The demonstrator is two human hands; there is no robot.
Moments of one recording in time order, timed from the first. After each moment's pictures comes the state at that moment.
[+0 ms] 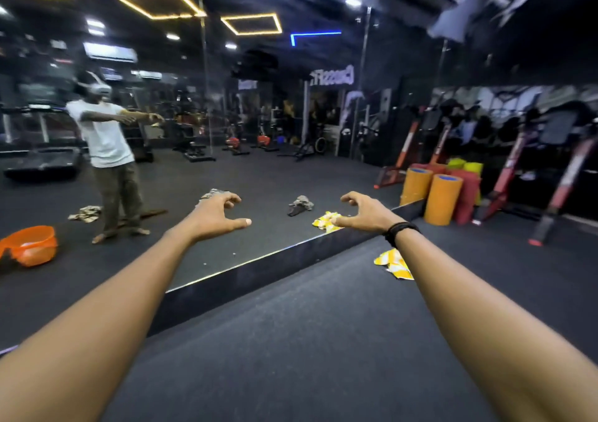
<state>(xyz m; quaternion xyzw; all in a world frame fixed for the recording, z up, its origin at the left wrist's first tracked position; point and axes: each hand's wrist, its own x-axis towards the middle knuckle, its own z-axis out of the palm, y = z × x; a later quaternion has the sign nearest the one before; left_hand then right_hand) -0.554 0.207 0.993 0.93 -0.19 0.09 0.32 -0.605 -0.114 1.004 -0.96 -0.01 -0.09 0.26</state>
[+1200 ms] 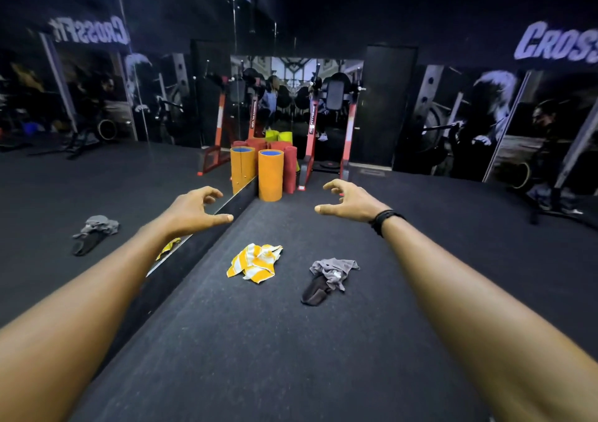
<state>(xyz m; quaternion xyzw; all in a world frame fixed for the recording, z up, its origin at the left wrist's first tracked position) -0.117 -0.327 0.984 0.82 -0.46 -0.07 0.33 -0.362 -0.536 1.005 -0.90 0.32 -0.17 0.25</state>
